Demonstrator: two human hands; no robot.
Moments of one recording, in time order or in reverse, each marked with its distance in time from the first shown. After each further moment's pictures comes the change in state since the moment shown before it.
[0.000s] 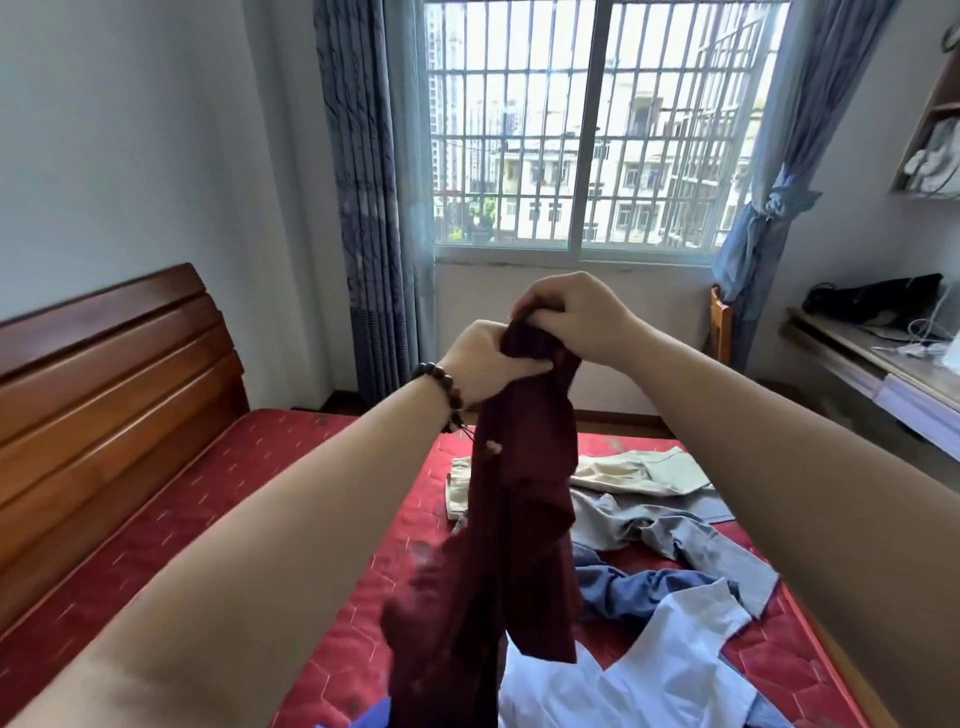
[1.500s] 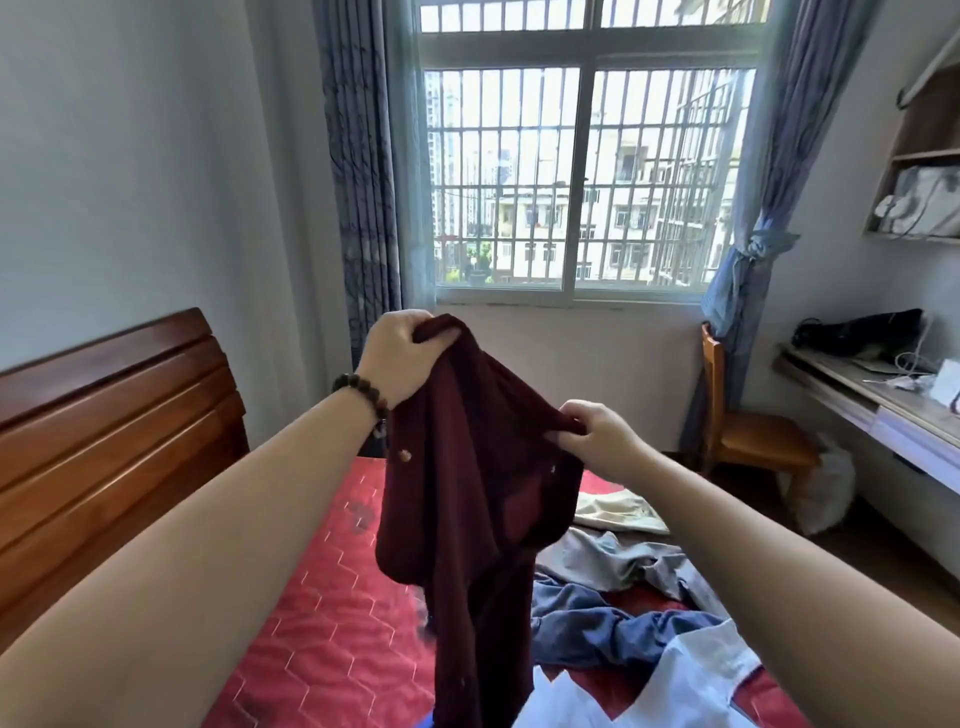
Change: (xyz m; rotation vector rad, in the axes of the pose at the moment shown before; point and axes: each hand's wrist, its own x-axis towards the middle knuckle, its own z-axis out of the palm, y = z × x) left_hand -0.011 0.012 -0.081 0.229 0.398 0.204; right_hand -0.068 0.050 0.031 0.099 -0.024 0.432
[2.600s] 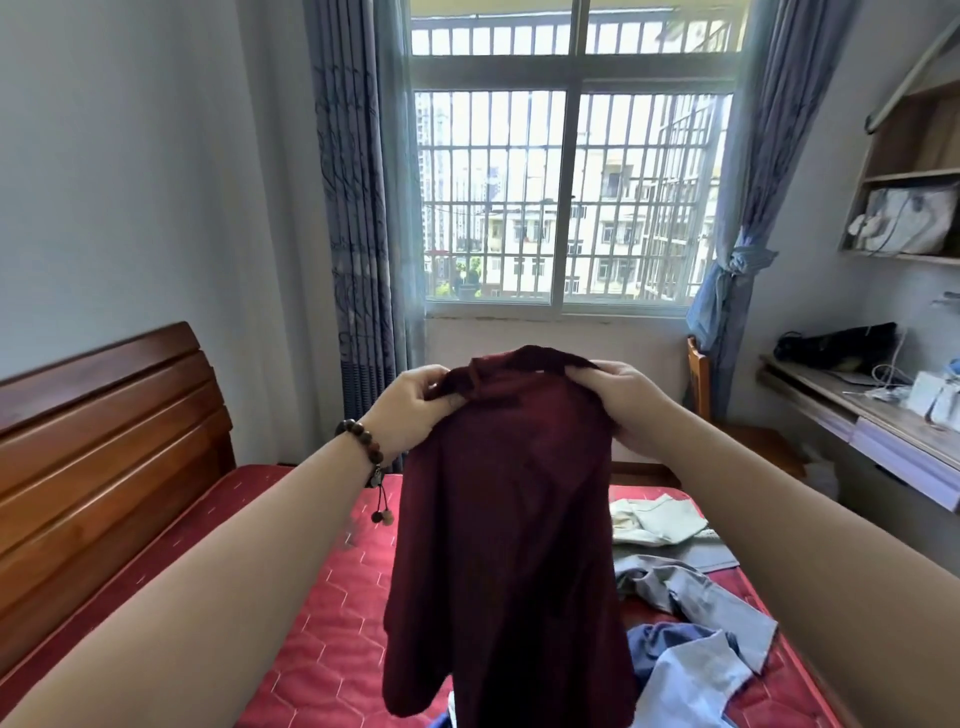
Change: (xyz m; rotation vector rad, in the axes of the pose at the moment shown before) left_hand -0.027 -0.014 0.019 -0.457 -0.324 -0.189; right_hand -0.005 -0.054 -0.051 0.673 0.008 0.144
